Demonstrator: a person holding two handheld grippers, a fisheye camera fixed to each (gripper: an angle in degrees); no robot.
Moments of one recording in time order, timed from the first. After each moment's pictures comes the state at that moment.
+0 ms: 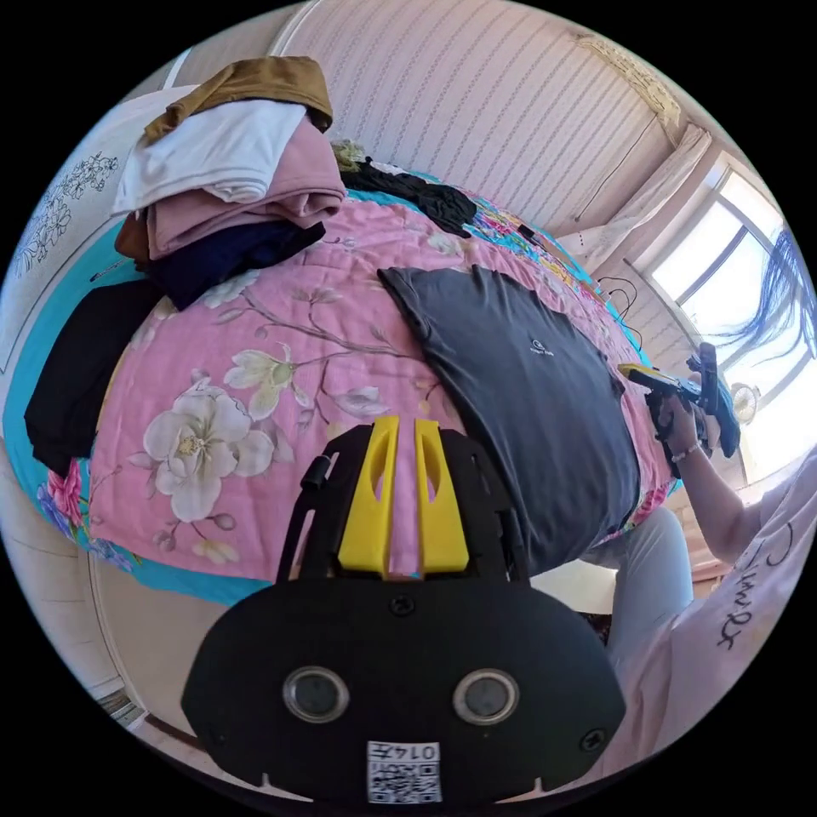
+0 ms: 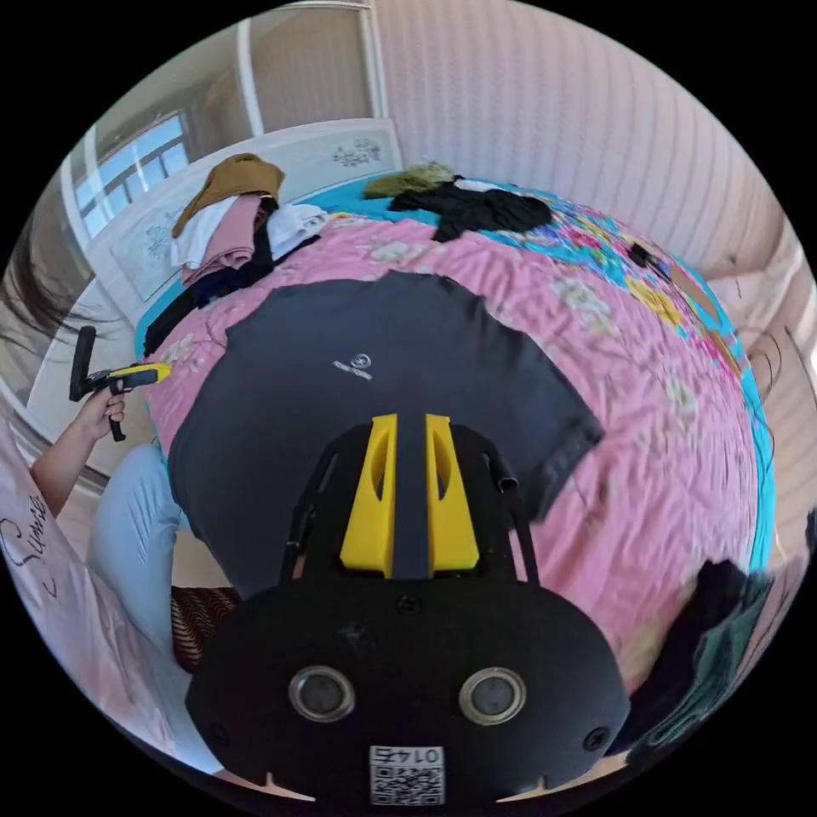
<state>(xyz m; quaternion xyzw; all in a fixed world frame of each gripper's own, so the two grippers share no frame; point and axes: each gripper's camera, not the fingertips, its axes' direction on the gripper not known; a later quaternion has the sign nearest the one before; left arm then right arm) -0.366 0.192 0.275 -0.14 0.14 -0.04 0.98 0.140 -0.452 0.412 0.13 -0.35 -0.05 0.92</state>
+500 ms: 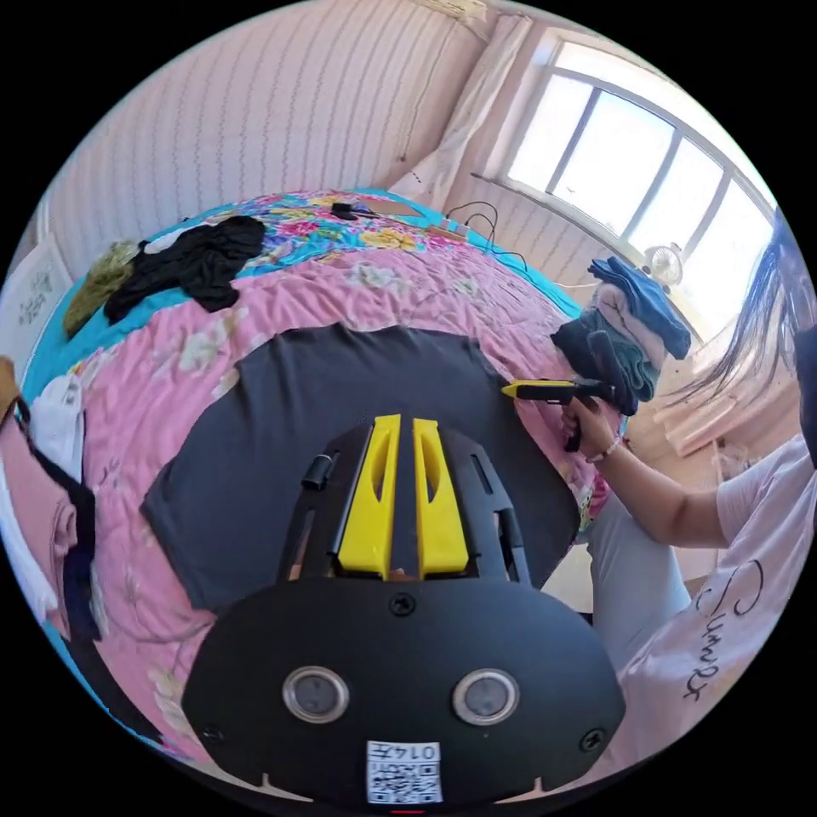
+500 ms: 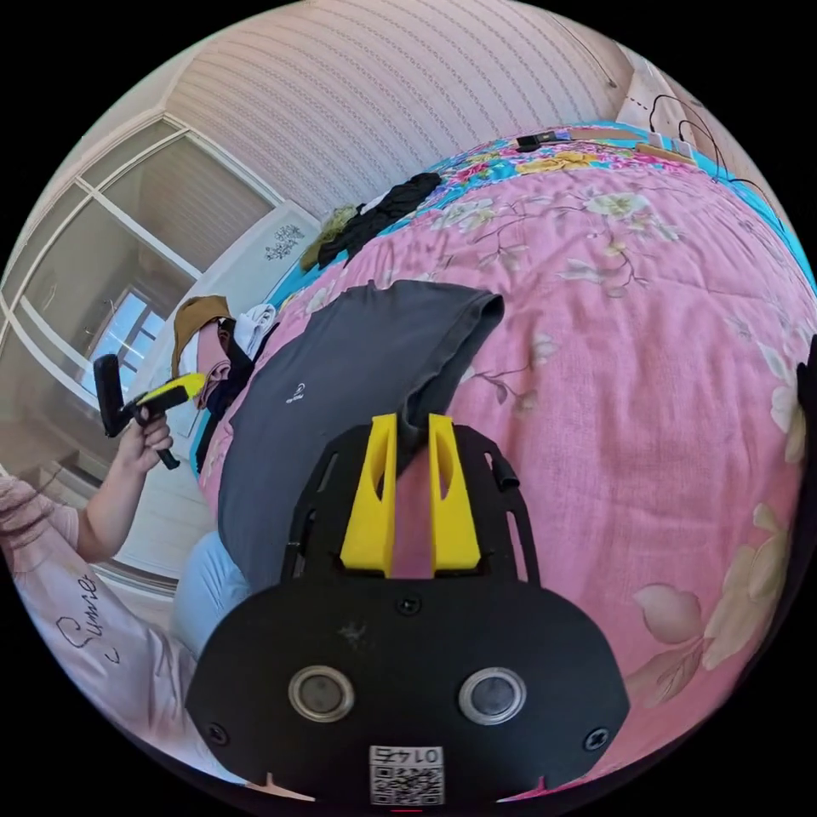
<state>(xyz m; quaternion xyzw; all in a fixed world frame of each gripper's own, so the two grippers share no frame) -0.087 0.066 0.351 -0.14 0.27 0.22 0.93 0.318 -0.387 0.509 0.10 -0.51 0.15 0.84</state>
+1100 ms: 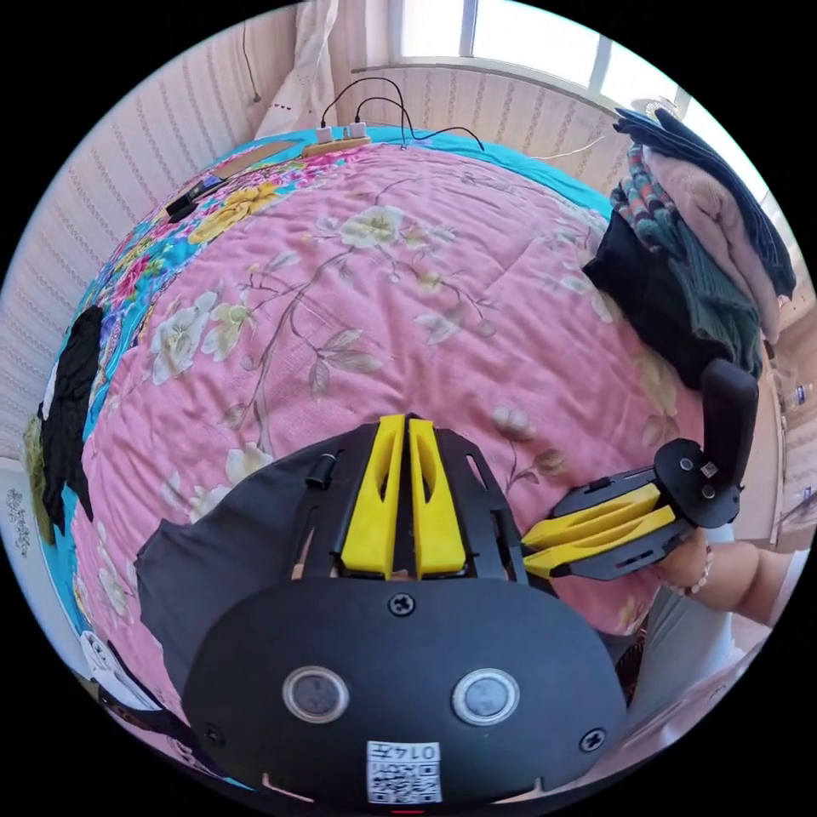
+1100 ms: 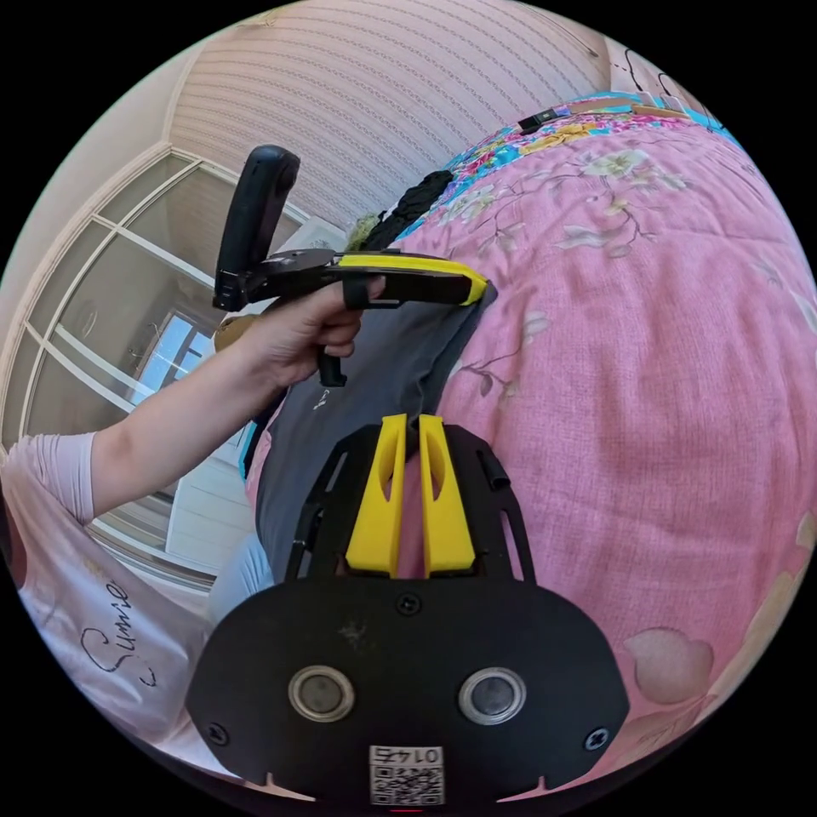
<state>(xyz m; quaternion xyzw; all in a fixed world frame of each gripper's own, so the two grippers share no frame) 0.236 0.057 0.537 -0.22 0.22 0.41 0.86 0.409 -0.354 0.519 0.11 -0.59 0.16 0.78</state>
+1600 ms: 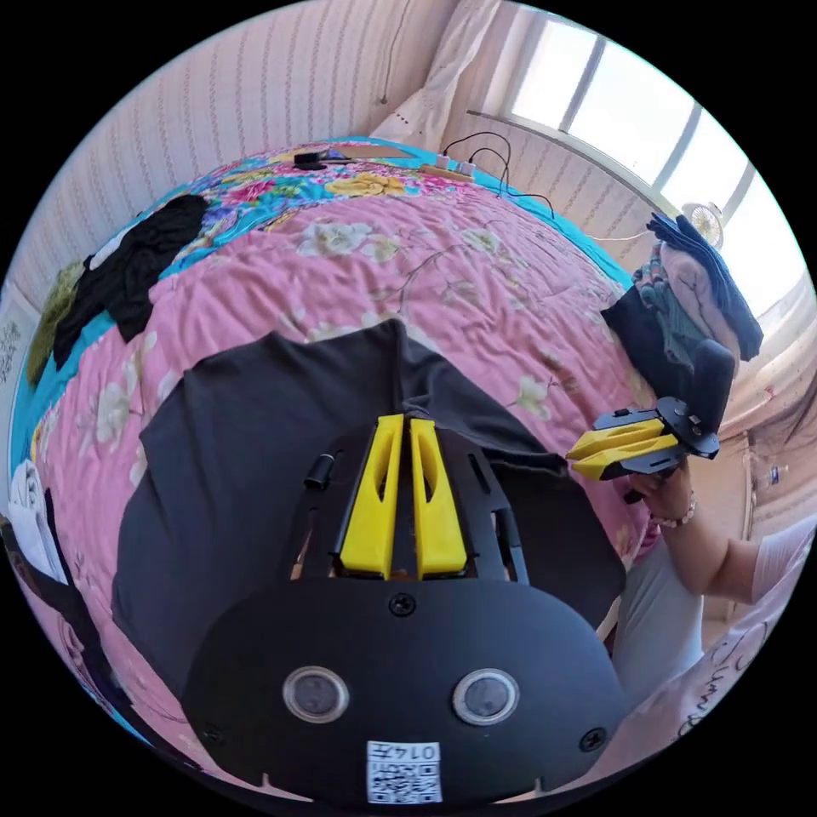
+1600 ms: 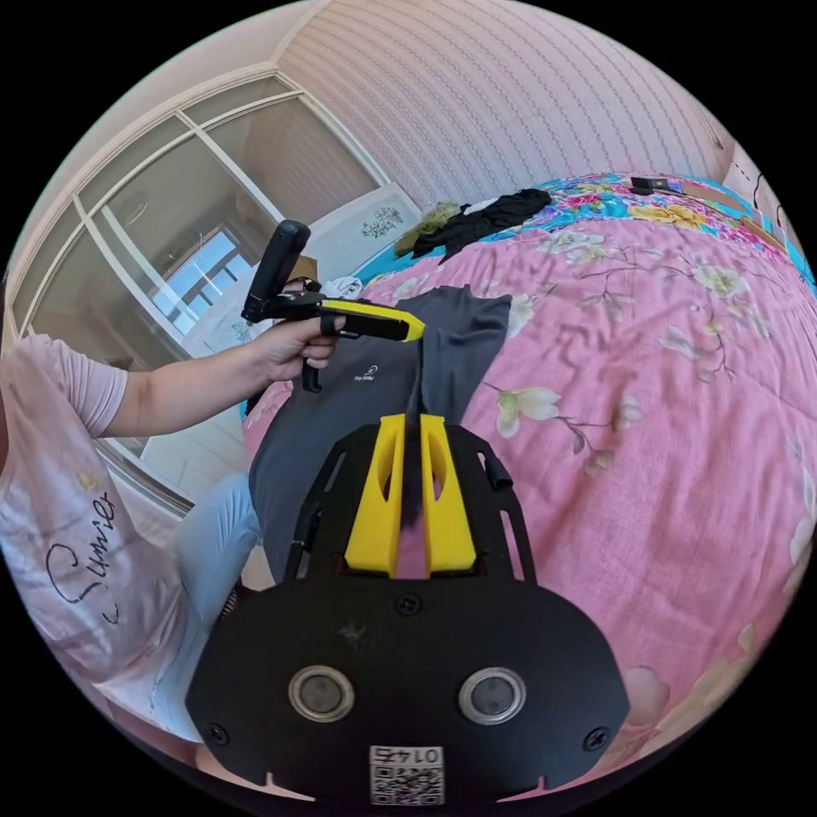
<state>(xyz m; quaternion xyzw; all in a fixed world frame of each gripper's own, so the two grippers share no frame) 0.094 0.054 0.519 -0.21 0.23 0.26 0.92 0.406 -0.348 0.456 0.18 -0.57 0.01 0.80</state>
